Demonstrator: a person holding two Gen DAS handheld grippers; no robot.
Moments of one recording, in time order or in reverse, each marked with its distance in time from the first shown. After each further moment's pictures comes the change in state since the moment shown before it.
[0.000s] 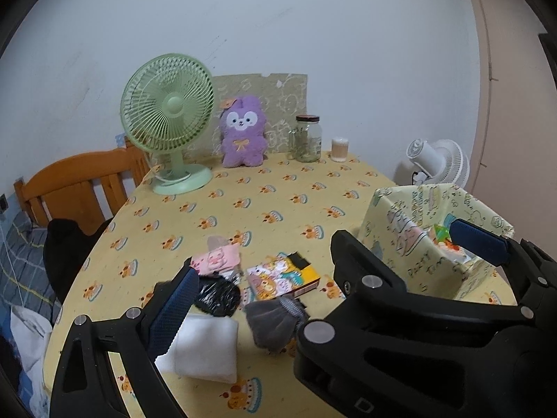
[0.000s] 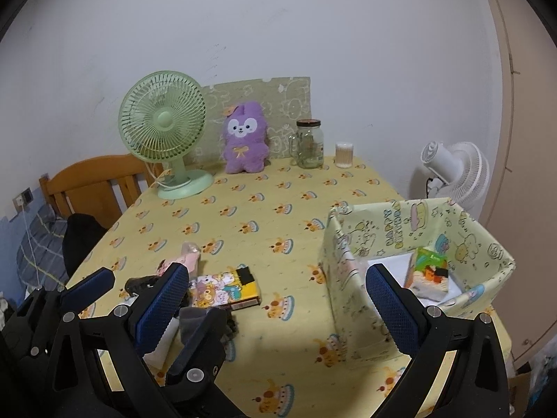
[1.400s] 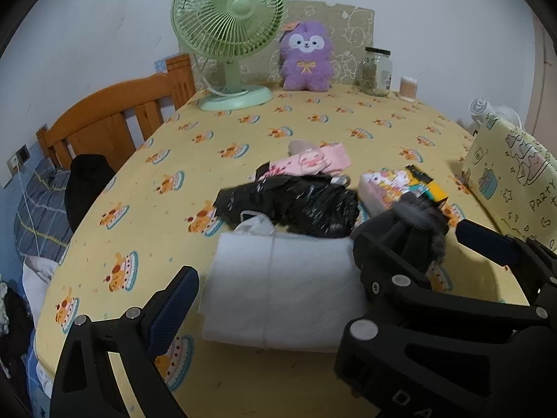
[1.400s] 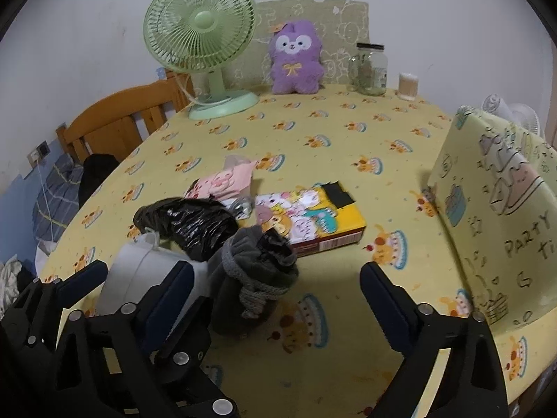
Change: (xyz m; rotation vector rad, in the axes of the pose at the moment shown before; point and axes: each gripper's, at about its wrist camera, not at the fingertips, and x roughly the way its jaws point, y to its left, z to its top) left arm 0.064 0.077 -0.064 -0.080 0.223 0.148; right arm 0.096 0.065 -0.060 -0.059 0.251 0.137
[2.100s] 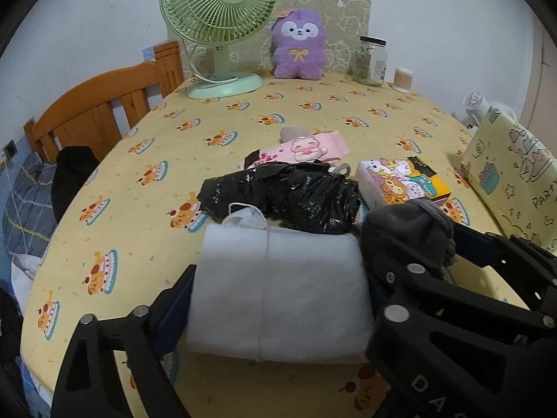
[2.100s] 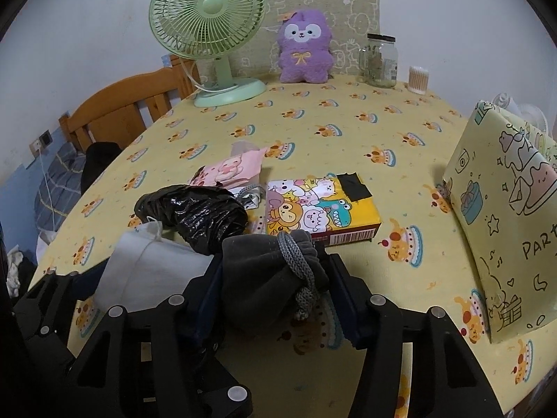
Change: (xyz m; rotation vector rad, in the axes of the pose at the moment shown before) left arm 0.014 0.000 0.002 0.005 0.034 -0.059; right arm 0.006 0.003 0.002 -0.017 0.029 0.008
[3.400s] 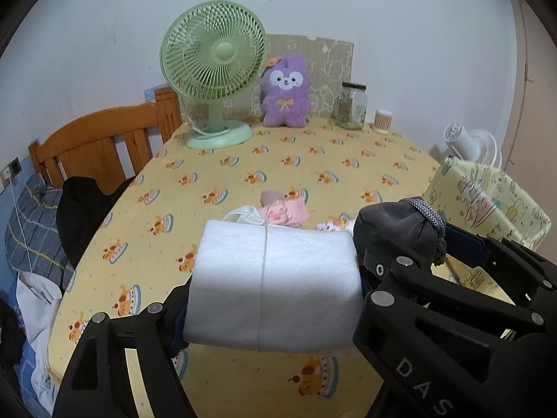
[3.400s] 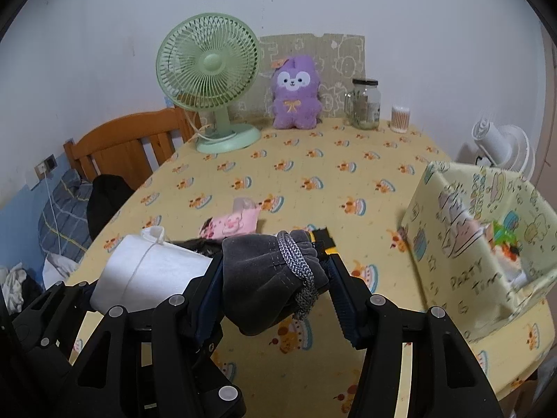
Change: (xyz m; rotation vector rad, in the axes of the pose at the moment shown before) left arm -0.064 -0.019 0.025 0.000 -0.144 -0.021; right arm -0.068 -0.007 0.023 0.012 -0.147 -0.024
